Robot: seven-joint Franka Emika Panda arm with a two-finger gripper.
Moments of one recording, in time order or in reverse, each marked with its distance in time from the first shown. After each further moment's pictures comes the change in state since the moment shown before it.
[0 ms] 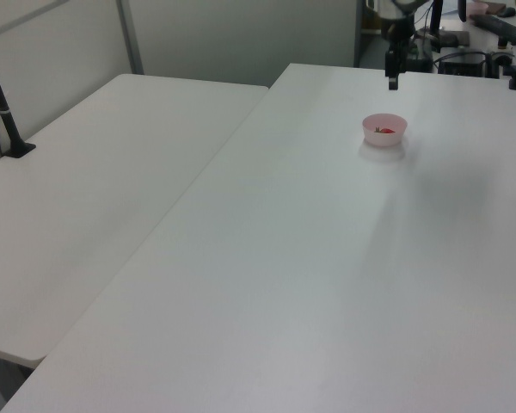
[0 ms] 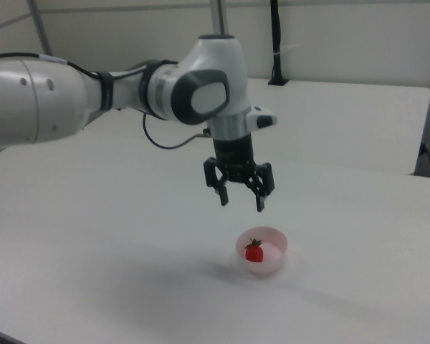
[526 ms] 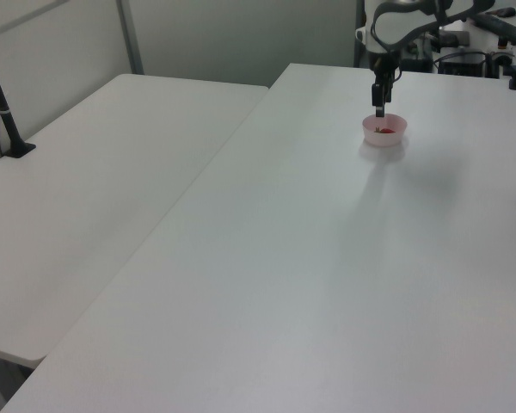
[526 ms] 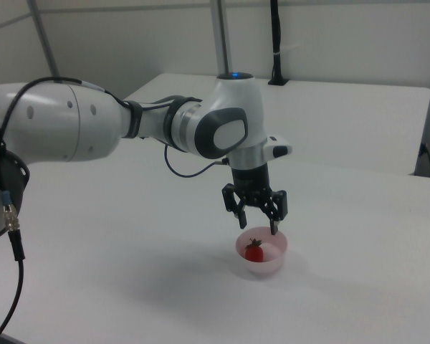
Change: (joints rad) arm -0.019 0.141 0.000 0.004 0.002 0.156 0.000
